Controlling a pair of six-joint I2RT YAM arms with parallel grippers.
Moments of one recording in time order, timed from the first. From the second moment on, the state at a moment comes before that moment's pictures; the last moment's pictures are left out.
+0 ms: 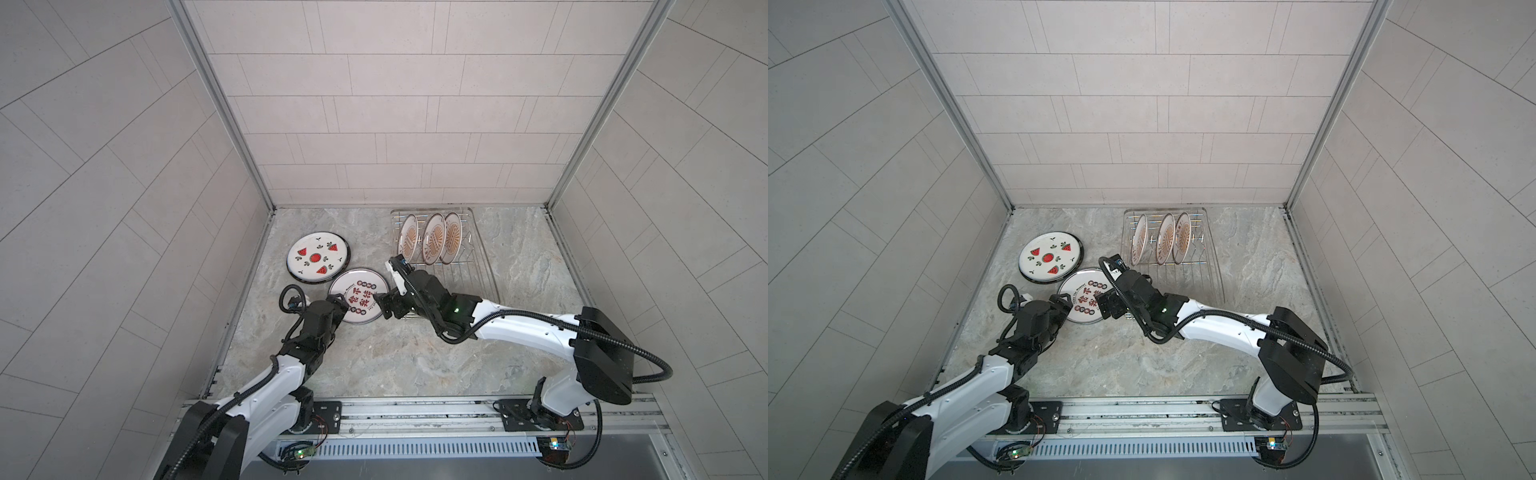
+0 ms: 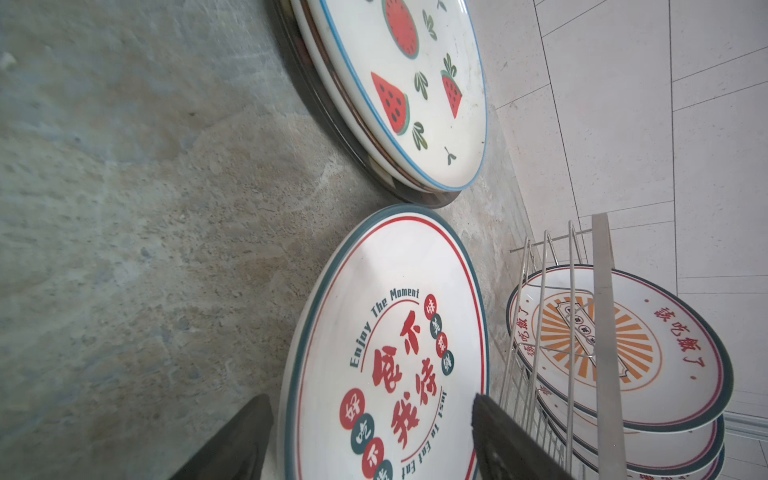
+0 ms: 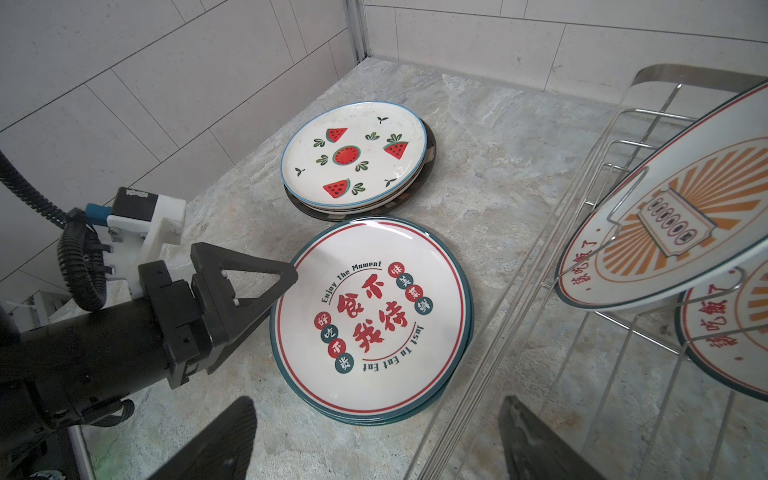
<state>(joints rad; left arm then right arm) -0.33 0.95 0.18 0.19 -0.23 -1.22 0.98 1.56 1.05 0.02 0.18 0.32</state>
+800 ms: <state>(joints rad) -0.34 0.91 0.09 0.66 0.15 -0.78 0.98 1.37 0.92 0.06 0.47 0.34</state>
